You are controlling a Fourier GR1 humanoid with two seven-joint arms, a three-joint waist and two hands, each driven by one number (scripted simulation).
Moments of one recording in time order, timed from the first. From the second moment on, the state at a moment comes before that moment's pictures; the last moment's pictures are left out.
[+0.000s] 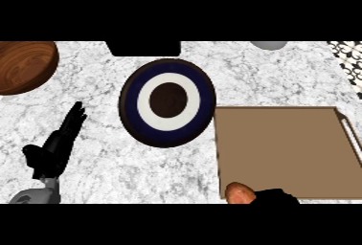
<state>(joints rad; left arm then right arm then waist) -0.05 0.23 0.06 -1.35 0.03 -0.05 -0.11 0.41 -0.03 0.78 -2.16 1.76 -0.49 0.82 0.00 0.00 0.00</state>
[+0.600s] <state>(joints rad) -0.08 0.22 0.06 -1.35 0.01 -0.05 -0.11 -0.22 -0.01 0.69 -1.86 1.48 -0.32 1.02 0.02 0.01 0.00</state>
